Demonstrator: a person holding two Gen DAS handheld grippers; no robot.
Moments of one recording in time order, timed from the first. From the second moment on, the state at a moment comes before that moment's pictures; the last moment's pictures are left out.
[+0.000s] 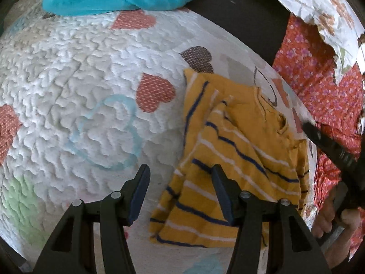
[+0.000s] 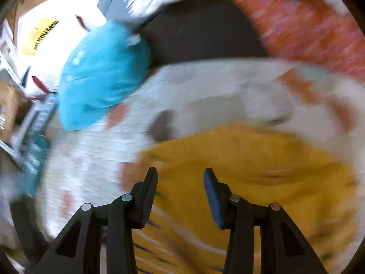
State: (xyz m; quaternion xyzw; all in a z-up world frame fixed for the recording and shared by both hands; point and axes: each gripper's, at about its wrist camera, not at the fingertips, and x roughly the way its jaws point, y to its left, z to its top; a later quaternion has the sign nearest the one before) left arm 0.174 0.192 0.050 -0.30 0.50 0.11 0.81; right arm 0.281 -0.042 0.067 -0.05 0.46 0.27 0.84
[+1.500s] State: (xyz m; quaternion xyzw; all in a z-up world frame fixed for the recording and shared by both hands) left arm 0.199 0.147 0.040 -0.17 0.53 0.17 0.81; right arm 0.232 -0.242 -0.013 0.09 0.56 0.14 0.81
